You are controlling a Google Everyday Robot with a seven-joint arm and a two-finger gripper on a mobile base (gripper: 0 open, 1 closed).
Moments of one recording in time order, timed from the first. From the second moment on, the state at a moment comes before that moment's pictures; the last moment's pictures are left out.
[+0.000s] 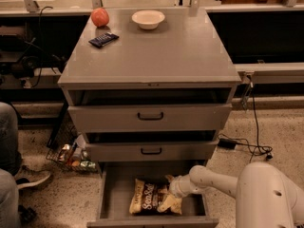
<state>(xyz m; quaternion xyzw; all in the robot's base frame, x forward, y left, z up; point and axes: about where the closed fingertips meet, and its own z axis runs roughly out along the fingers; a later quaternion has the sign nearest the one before) 0.549 -0.061 0.196 -0.54 0.76 0.26 0.25</state>
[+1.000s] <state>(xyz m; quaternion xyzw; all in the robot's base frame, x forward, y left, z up) 0.563 -0.056 0.164 -0.56 0.76 0.22 0.25</state>
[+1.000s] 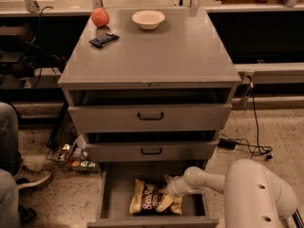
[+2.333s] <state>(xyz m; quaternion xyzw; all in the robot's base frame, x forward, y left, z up) 0.554 -0.070 0.168 -0.56 0.74 0.22 0.29</state>
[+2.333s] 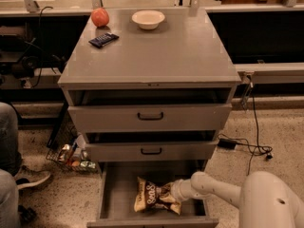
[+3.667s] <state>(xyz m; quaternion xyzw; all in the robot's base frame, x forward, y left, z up) 0.459 -0.137 0.348 -0.56 0.71 0.21 0.37</state>
